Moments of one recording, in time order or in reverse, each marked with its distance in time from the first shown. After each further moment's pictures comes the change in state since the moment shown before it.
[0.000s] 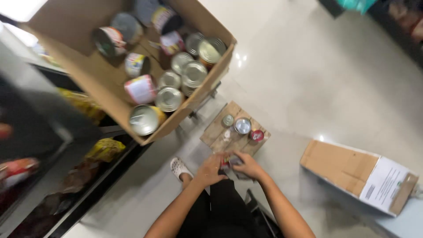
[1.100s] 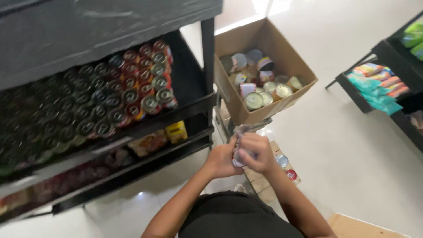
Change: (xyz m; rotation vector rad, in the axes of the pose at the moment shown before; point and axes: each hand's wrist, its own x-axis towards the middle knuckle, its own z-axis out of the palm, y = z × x) left_hand -0.100 0.133 -0.283 -0.012 0.201 -0.267; right_hand -0.087 -0.410 0.091 -0.277 0.068 -1.182
